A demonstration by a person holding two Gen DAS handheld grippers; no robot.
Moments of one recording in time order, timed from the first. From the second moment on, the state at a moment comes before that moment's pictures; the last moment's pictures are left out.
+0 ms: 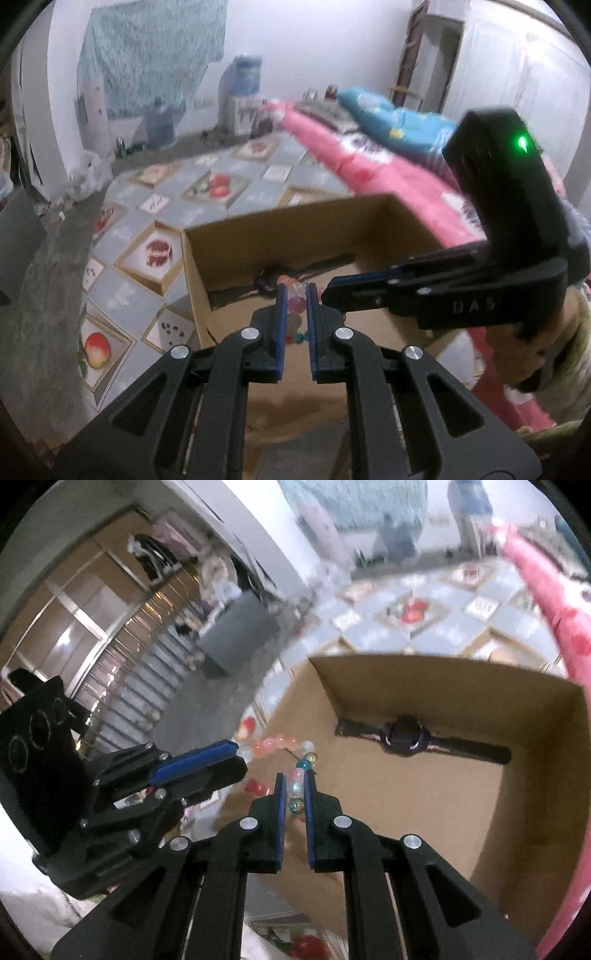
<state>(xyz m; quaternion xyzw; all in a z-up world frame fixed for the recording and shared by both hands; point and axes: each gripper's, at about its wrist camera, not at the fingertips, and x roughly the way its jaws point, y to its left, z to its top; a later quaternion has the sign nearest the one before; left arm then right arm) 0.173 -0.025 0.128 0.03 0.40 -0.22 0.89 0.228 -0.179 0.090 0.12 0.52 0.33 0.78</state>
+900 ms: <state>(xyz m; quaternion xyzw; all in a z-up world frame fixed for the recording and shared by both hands) 0.171 0.027 0.104 -0.04 0.41 -0.13 0.90 0.200 -0.252 0.100 0.17 0.46 0.23 0.84</state>
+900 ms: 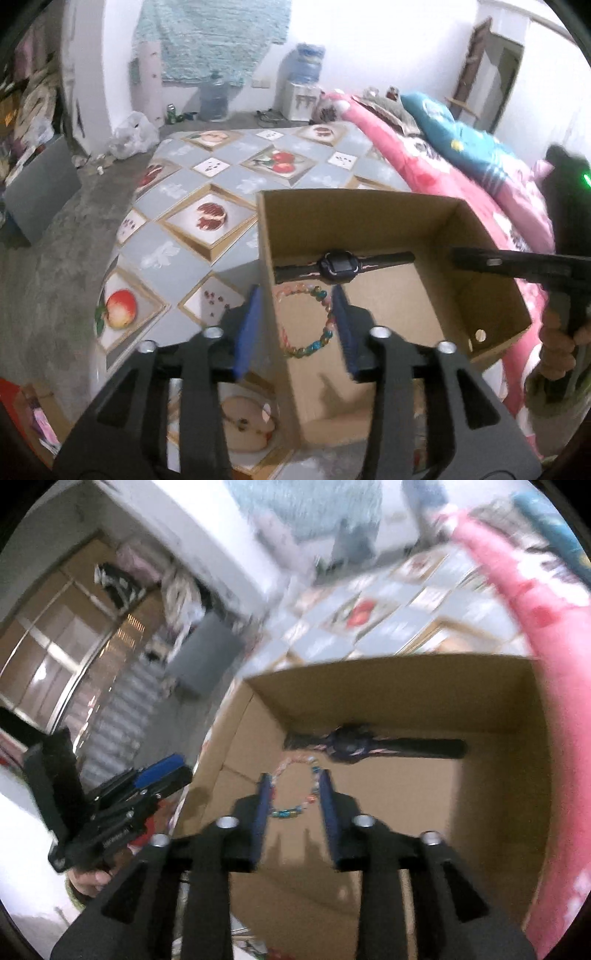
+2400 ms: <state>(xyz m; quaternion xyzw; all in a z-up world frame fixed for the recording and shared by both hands) 0.196 0.030 0.065 -0.15 0.47 -0.09 0.87 0.206 -0.319 0.054 0.19 0.52 0.14 0.82</state>
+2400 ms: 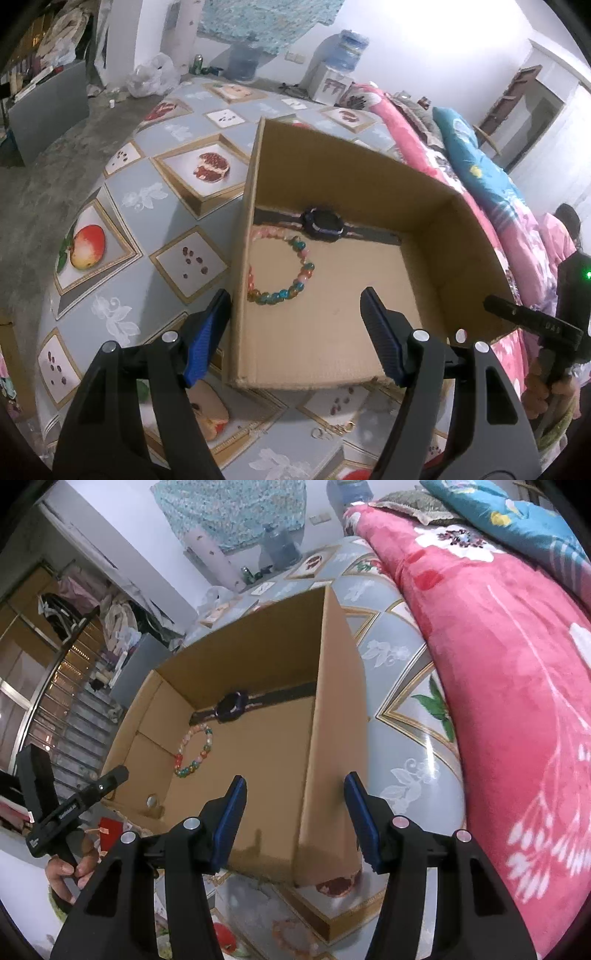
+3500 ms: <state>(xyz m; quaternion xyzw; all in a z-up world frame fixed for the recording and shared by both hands) 0.161 0.024 0.057 -0.11 0.47 -0.08 0.87 0.184 -0.332 0.035 0.23 0.50 0.15 0.82</state>
